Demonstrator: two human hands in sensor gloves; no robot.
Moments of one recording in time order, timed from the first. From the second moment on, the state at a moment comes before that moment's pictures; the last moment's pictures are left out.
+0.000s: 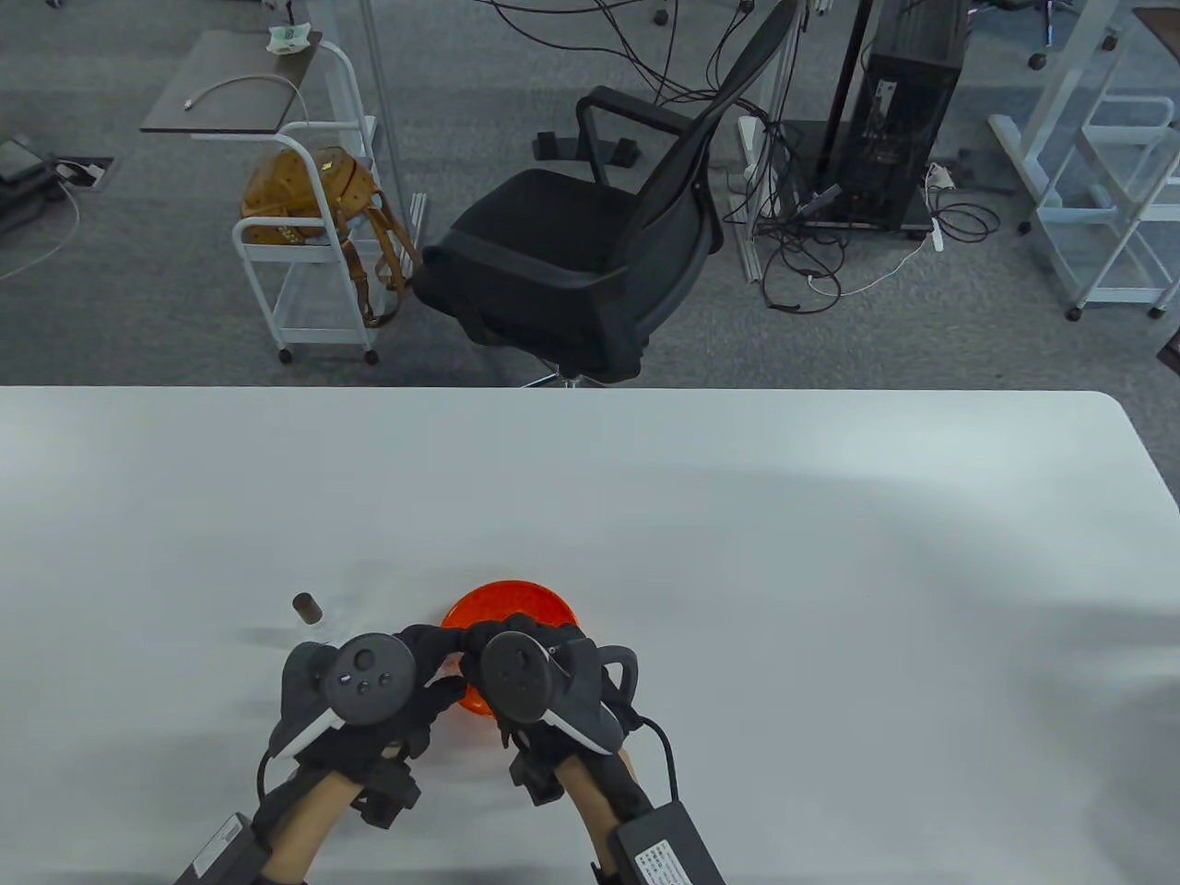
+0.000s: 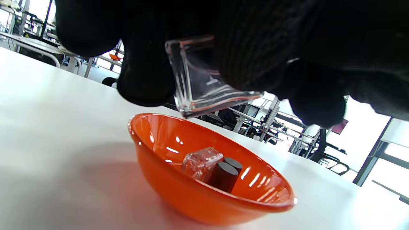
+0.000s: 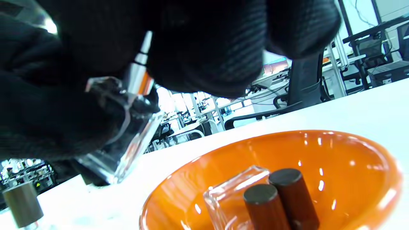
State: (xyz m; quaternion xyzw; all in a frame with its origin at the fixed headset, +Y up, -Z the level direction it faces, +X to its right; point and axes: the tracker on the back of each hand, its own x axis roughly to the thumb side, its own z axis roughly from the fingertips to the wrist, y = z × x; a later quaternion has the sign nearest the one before) left_hand -0.219 -0.697 -0.290 0.02 -0.16 0.19 0.97; right_hand -0.049 -0.688 -0.295 0.16 -0.08 0.96 0.20
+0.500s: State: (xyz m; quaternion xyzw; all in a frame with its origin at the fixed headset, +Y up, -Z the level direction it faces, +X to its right) left_hand -0.224 -0.697 -0.291 0.02 -0.15 0.22 0.96; right_hand -0.048 -0.686 -0.296 0.15 -0.10 0.96 0.22
